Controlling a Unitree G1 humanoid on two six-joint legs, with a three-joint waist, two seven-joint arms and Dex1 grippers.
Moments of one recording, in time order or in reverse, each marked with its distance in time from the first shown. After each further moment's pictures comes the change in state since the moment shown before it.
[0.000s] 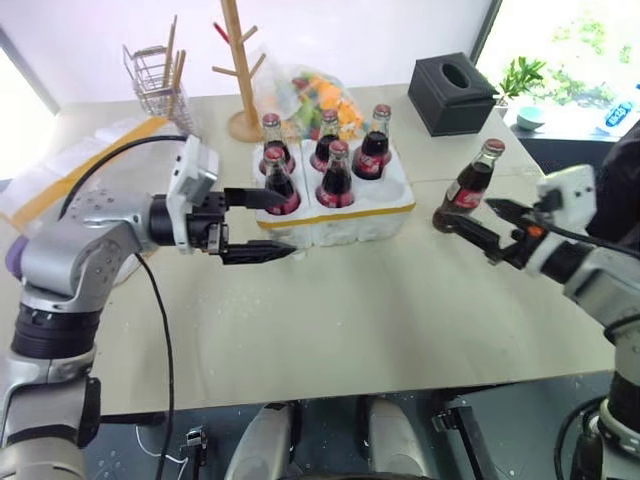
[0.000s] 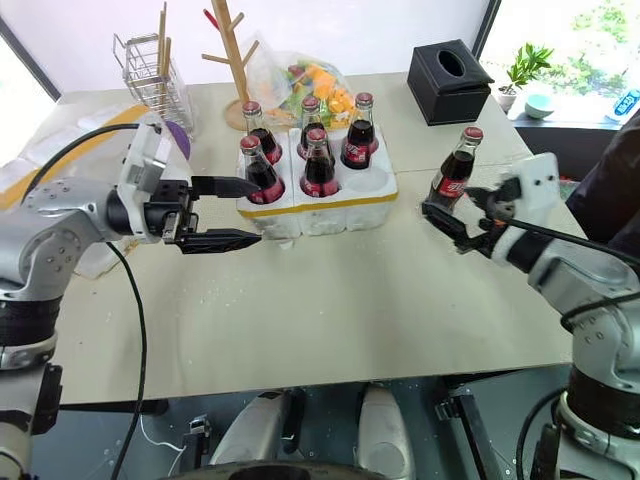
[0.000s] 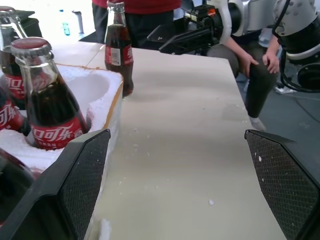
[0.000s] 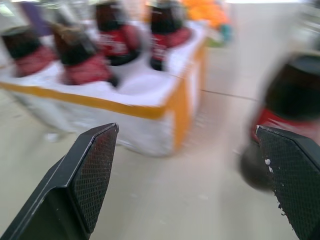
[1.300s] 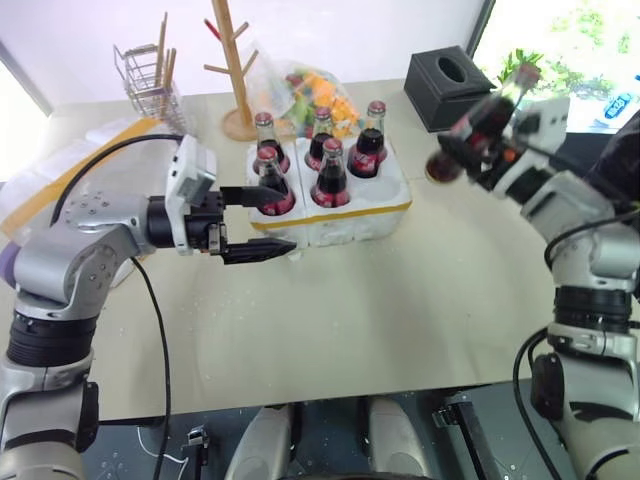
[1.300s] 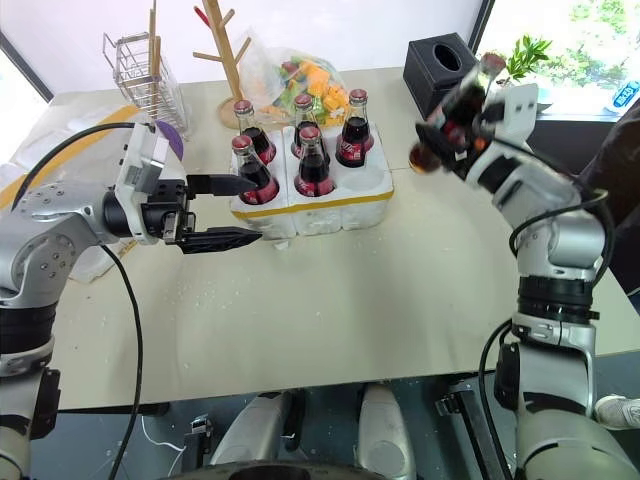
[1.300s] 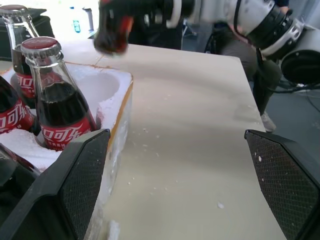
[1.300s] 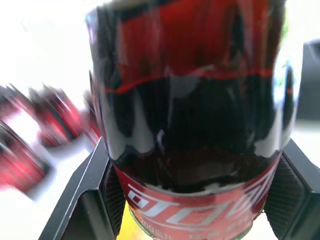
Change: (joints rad) left arm 0.049 0.018 0.047 -0.077 -0.008 0.026 0.078; right arm -0.512 0.075 0.242 0.514 -0.098 -0.406 0.126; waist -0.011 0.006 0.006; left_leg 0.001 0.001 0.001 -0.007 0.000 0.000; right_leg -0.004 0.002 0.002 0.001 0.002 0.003
